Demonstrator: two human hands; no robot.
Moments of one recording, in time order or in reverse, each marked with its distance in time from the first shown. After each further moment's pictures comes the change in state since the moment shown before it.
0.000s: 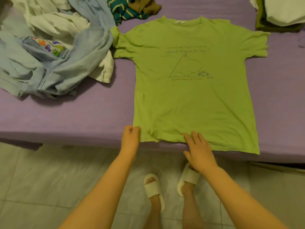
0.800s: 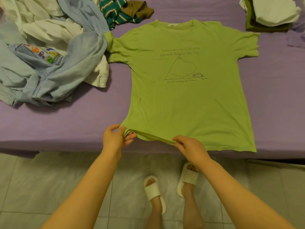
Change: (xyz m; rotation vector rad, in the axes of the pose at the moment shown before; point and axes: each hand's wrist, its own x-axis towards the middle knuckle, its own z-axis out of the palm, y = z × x) left_hand 0.008 0.031 -0.036 -0.339 -0.048 -0.211; right_hand 0.012 -0.017 -0.025 0.390 0.048 -0.127
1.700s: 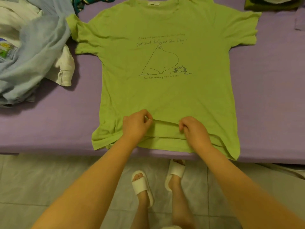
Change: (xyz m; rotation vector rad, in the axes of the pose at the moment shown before) left_hand 0.042 -0.034 0.166 1.196 -0.173 0.646; right_hand 0.054 0.095 -0.070 0.154 0.154 0.070
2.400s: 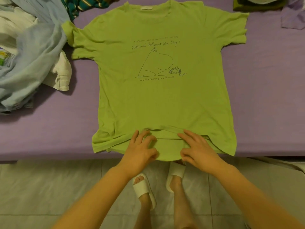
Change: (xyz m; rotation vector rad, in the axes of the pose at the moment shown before) left_hand -0.078 -0.016 0.010 0.473 -0.134 0.639; right_hand -0.062 0.030 0.000 -0.505 -0.328 -0.356
